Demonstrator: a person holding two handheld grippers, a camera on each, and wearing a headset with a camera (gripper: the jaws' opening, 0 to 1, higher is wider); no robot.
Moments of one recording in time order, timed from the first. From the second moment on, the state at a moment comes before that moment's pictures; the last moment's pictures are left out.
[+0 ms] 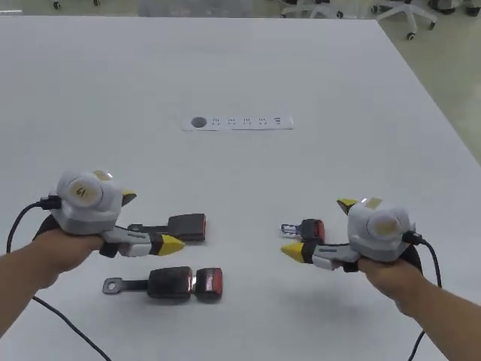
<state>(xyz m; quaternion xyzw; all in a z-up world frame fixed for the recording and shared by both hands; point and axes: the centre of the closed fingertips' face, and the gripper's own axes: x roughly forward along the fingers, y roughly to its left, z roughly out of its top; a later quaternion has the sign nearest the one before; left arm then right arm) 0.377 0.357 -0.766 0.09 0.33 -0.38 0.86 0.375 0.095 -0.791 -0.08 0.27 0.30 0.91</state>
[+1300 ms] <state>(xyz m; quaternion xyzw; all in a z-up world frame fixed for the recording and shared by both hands) 0.276 0.413 -0.725 0.04 0.25 -0.34 0.91 0.282 0.117 -0.754 -0.10 0.22 0.28 0.93</state>
